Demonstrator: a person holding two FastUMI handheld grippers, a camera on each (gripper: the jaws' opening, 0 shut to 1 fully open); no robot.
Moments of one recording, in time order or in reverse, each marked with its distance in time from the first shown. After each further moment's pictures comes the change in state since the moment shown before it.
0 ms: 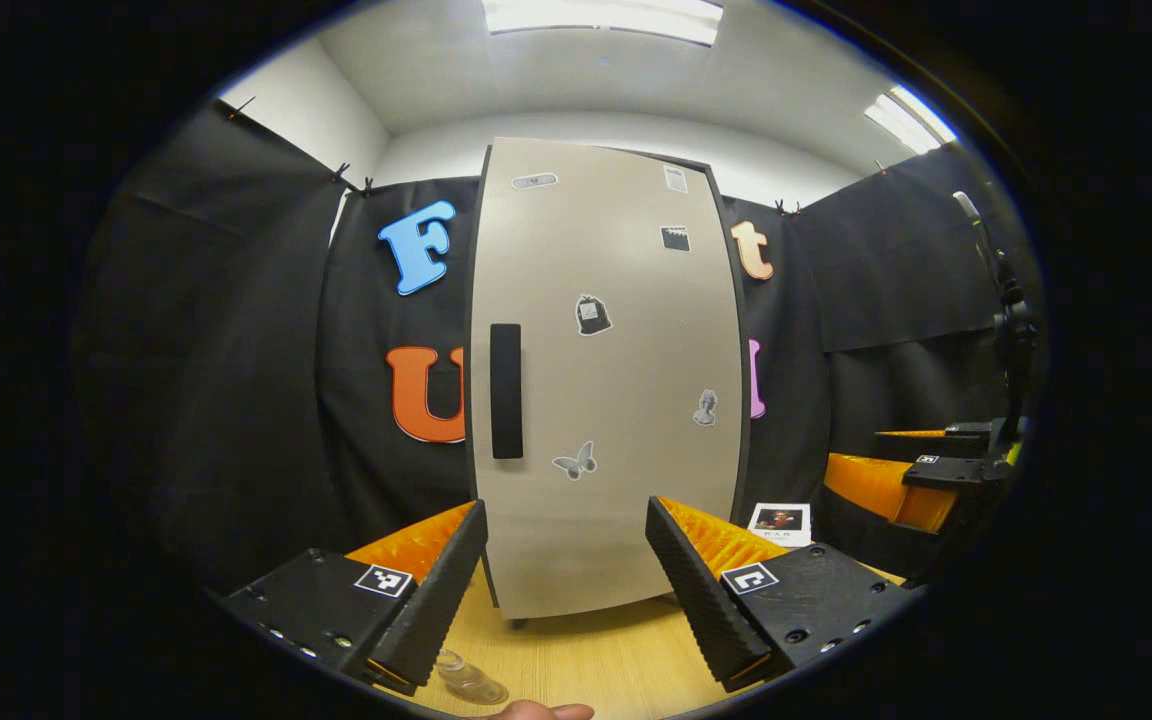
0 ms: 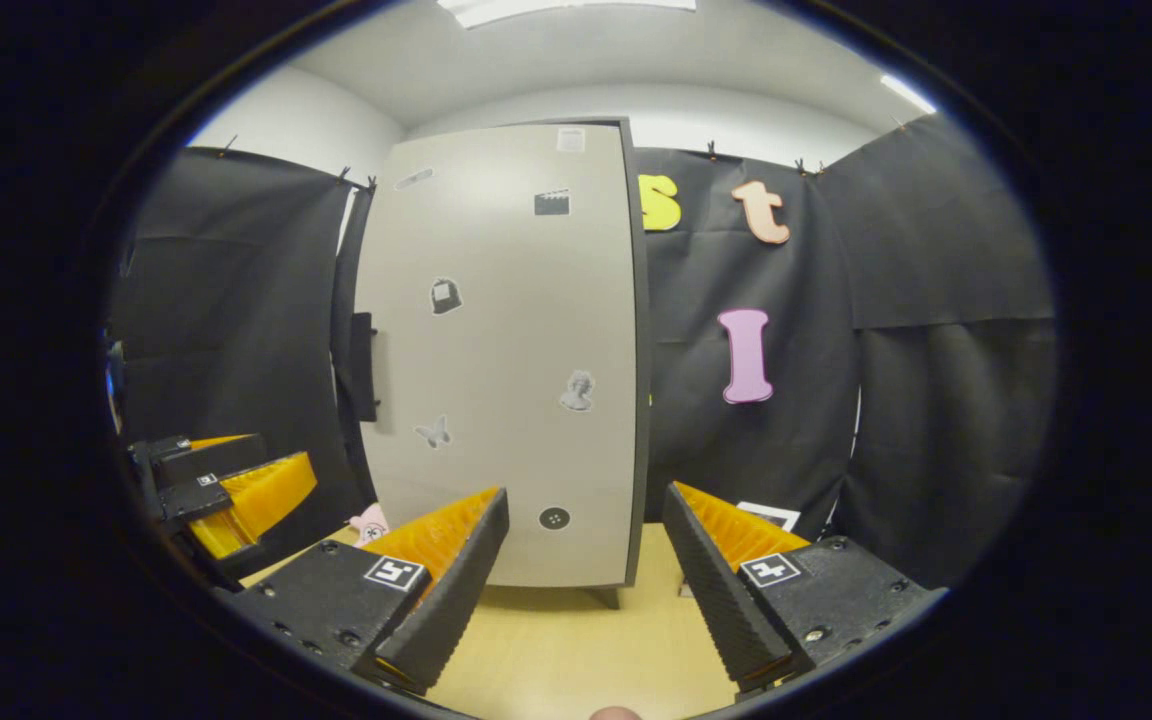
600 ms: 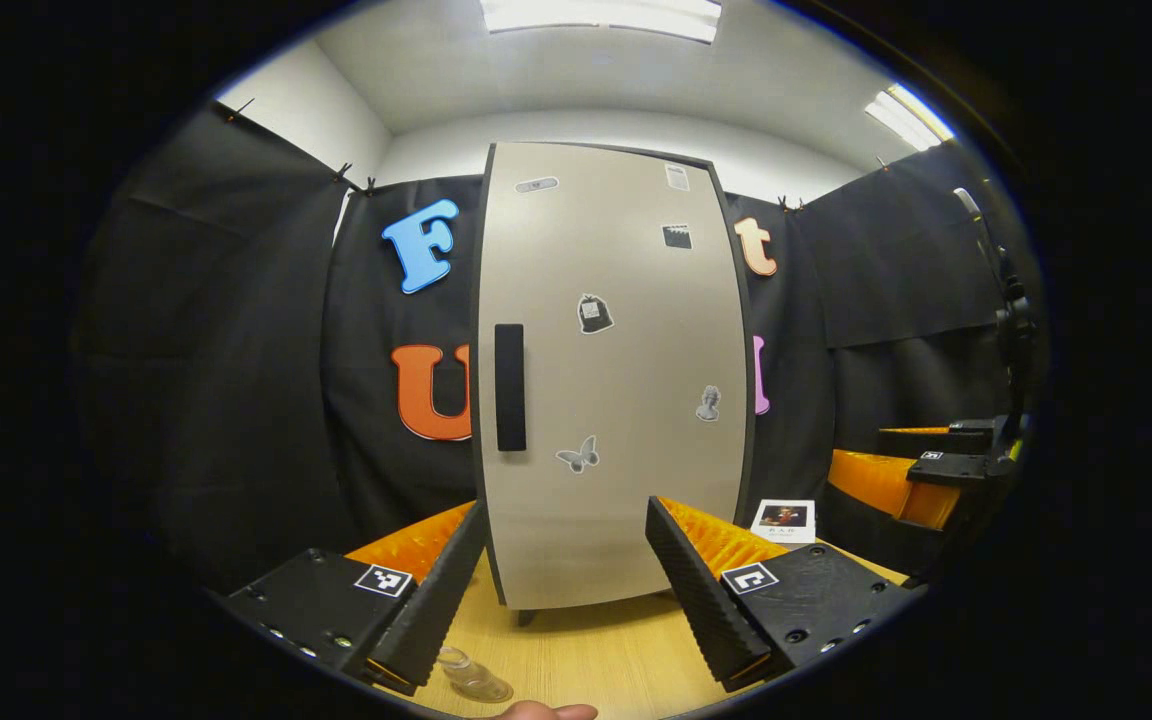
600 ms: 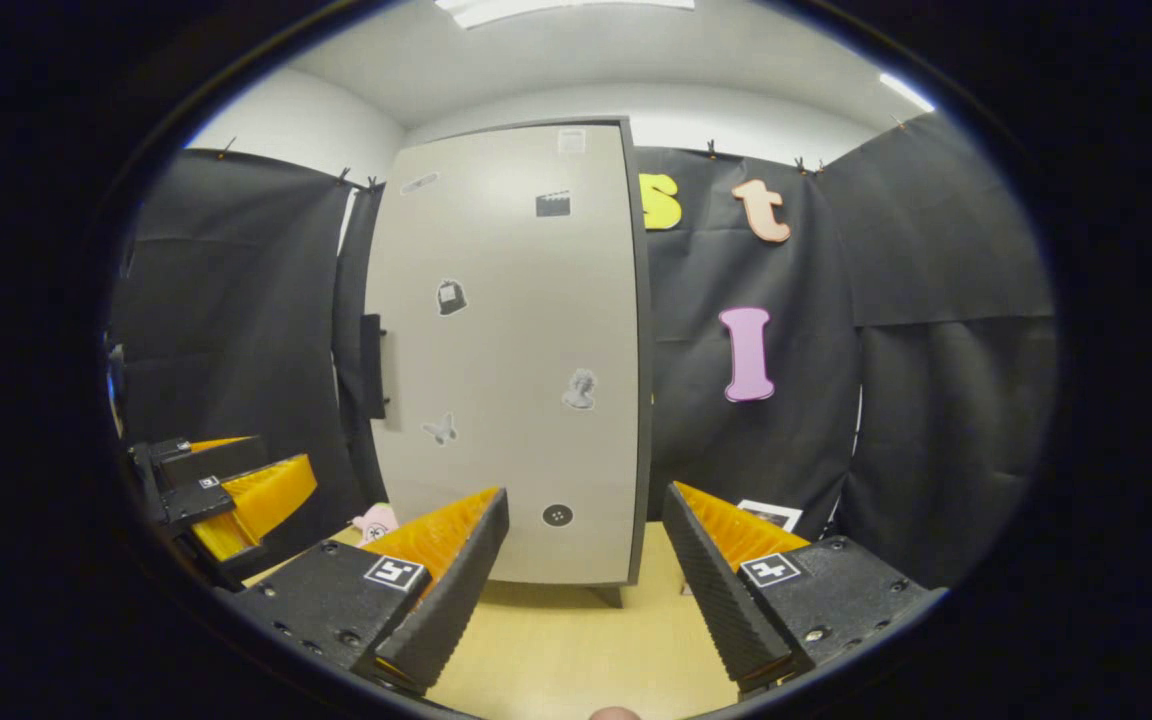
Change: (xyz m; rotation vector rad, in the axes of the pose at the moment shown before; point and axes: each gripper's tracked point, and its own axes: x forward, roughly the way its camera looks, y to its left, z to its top) left arm -0.003 0.006 0.002 0.010 -0.001 0.022; right arm -0.002 0.003 0.001 0.003 -0.005 0.004
